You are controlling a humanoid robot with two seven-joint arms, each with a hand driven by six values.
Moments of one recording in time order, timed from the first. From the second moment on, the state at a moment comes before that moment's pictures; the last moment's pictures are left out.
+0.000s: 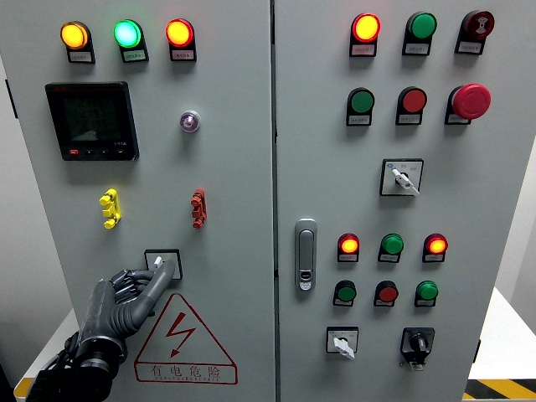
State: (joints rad) left arm -0.53 -0.07 -1.47 -1.59 1.55 0.38 0.56; right arm -0.06 0.12 0.10 -0.15 -0.02 0.19 0.08
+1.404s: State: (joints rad) left arm -0.55 -0.07 -1.47 -1.57 1.55 0.38 0.56; right arm -0.06 0.12 0.10 -0.15 -0.02 0.19 0.08
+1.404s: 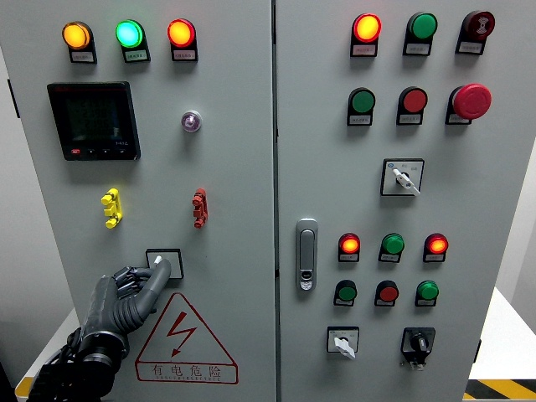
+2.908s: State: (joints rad) left arm -0.55 -0.07 -1.47 -1.57 1.55 0.38 0.58; right arm -0.06 0.12 0.11 -0.15 -0.02 0.19 0.08
